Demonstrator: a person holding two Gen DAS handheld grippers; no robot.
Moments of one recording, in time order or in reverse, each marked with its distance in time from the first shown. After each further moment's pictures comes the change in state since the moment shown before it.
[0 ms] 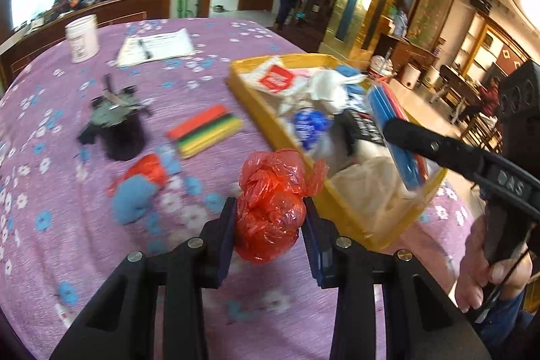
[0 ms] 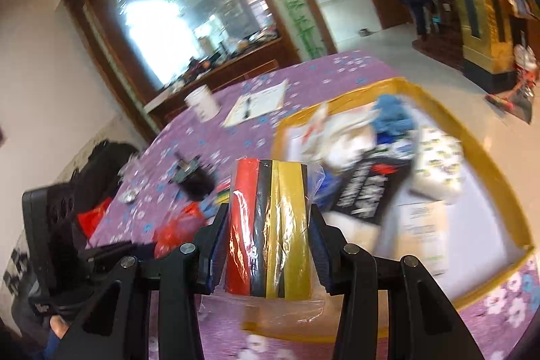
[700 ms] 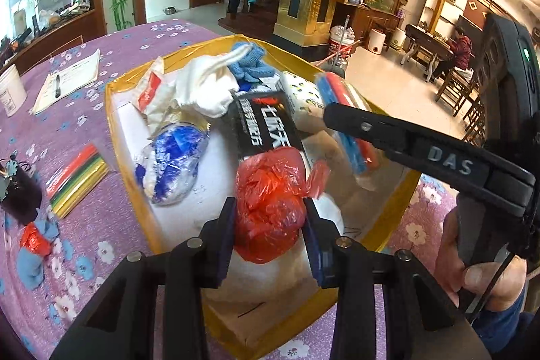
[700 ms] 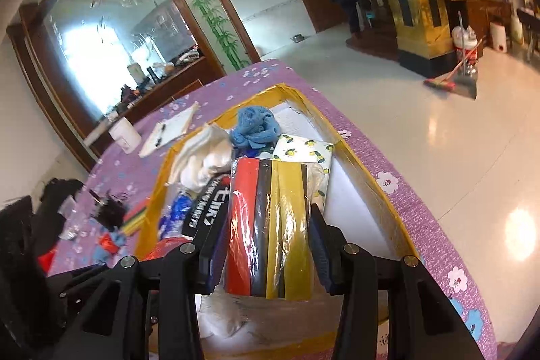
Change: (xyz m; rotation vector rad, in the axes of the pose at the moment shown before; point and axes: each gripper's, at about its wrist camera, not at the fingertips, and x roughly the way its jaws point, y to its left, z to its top) left arm 0.077 -0.104 0.020 0.193 0.058 -0.071; right arm -0.012 -0.095 0.009 0.108 -0.045 -0.248
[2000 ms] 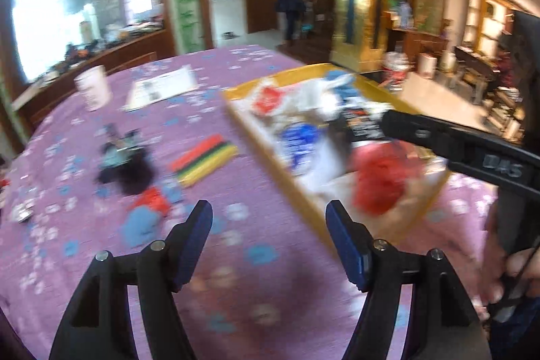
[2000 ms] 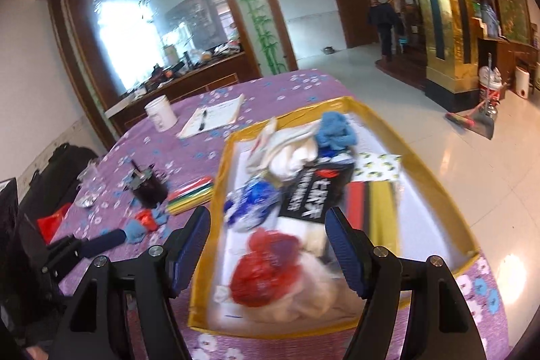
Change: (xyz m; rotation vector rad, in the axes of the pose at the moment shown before) left arm -0.087 0.058 -0.044 -0.061 -0.125 0.290; right arm -0.024 0.093 -0.021 -0.176 -0.016 0.066
